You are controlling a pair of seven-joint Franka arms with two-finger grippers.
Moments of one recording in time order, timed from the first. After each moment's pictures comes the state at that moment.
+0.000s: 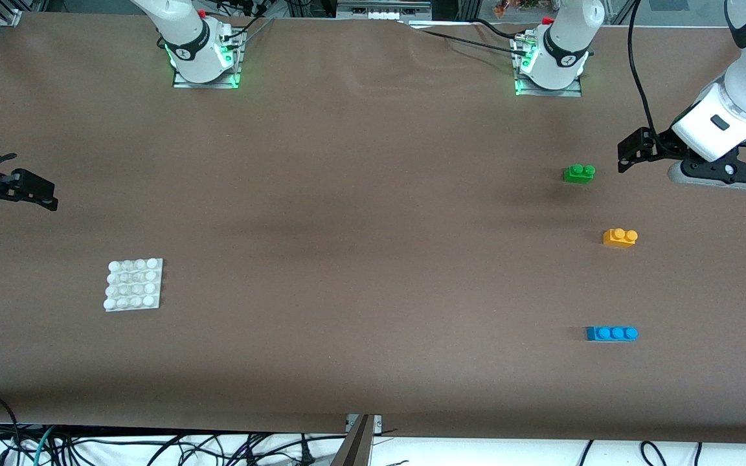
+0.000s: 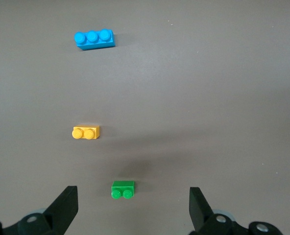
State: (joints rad) left arm 0.05 -0.03 -0.14 -1.75 0.00 1.68 0.01; right arm 0.04 0.20 -0.09 -1.46 -0.03 1.68 -0.16
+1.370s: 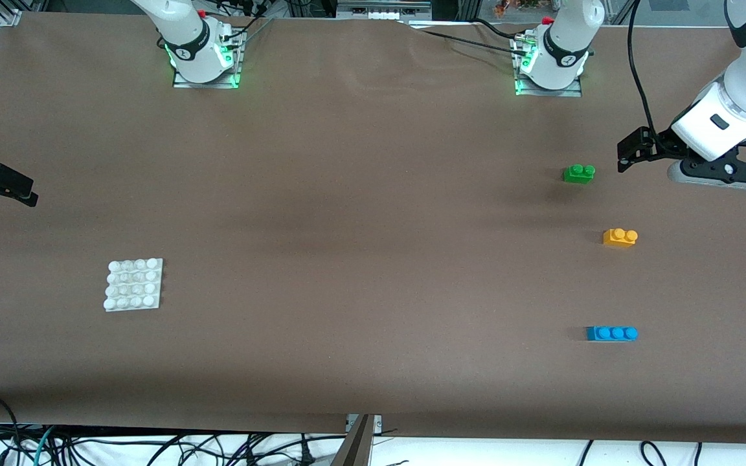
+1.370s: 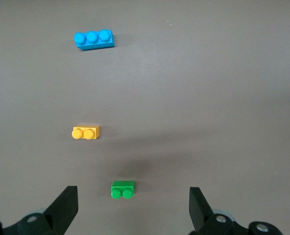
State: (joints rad) left arm 0.05 -0.03 -0.14 -1.74 0.00 1.68 0.01; right arm 0.01 0.18 -0.10 -1.45 -0.03 1.67 -0.10
